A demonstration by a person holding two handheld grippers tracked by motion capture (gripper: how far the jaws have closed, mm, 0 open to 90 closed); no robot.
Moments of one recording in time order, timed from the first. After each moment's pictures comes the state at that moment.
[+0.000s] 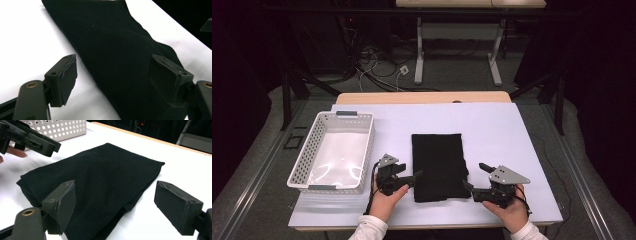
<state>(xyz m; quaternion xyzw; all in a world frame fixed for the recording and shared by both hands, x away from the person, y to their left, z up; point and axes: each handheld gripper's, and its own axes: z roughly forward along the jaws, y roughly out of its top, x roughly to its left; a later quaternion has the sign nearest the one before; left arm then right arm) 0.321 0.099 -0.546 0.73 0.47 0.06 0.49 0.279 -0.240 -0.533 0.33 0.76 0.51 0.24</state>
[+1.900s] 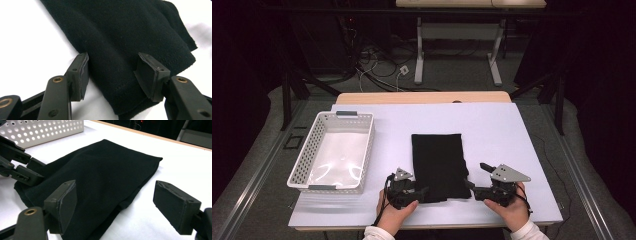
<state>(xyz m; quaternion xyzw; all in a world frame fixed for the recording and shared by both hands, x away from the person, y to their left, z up) 0.290 0.069 -0.562 0.78 0.47 0.05 0.41 0.284 -0.244 -0.538 0.34 0.76 0.50 0.24</state>
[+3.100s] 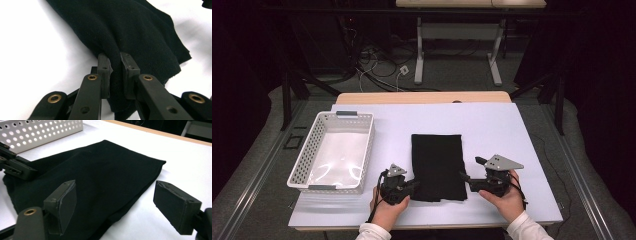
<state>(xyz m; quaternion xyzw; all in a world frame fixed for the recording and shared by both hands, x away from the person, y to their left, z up) 0.294 0.089 -0.544 0.78 0.46 0.05 0.41 0.310 -0.233 -0.528 0.35 0.77 0.49 0.21</state>
